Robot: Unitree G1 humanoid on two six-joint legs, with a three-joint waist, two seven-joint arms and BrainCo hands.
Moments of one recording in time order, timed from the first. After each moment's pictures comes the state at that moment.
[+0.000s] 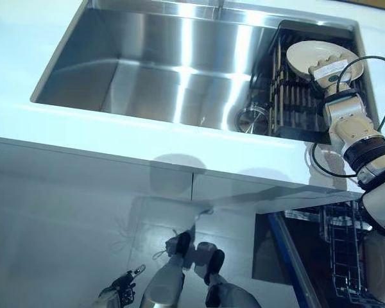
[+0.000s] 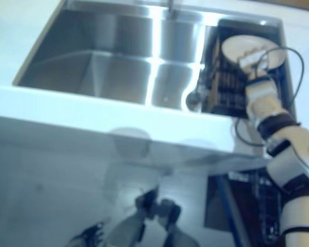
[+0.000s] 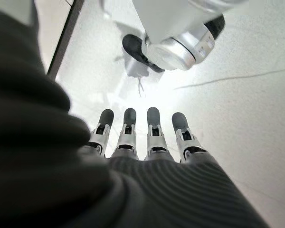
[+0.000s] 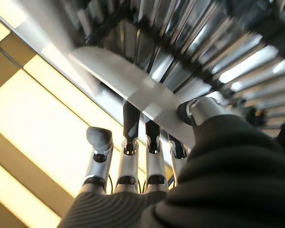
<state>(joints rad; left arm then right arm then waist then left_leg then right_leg) -0.07 0.29 -0.25 1.20 -0.64 0.01 -0.05 -1.27 -0.86 0.95 0.90 -0.83 0.26 -0.16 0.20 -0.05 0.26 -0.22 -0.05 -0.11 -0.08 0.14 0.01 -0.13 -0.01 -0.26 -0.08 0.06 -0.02</state>
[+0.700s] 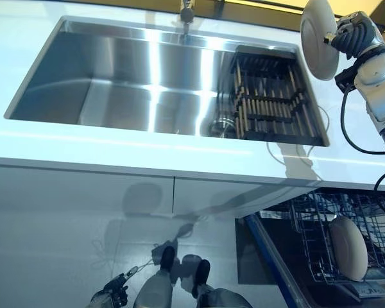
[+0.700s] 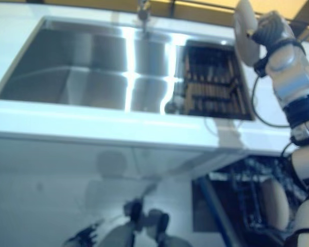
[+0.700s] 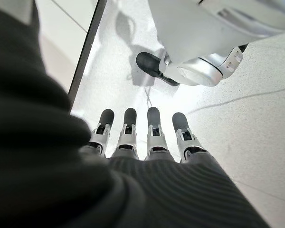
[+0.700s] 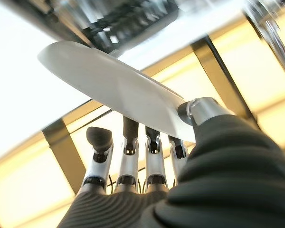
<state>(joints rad) -0.04 0.30 -0.16 1.21 -0.59 0.01 -0.06 -1.31 -0.95 0.58 0.72 0.35 0.28 -0.10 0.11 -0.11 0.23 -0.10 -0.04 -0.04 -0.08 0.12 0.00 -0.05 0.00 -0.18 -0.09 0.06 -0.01</state>
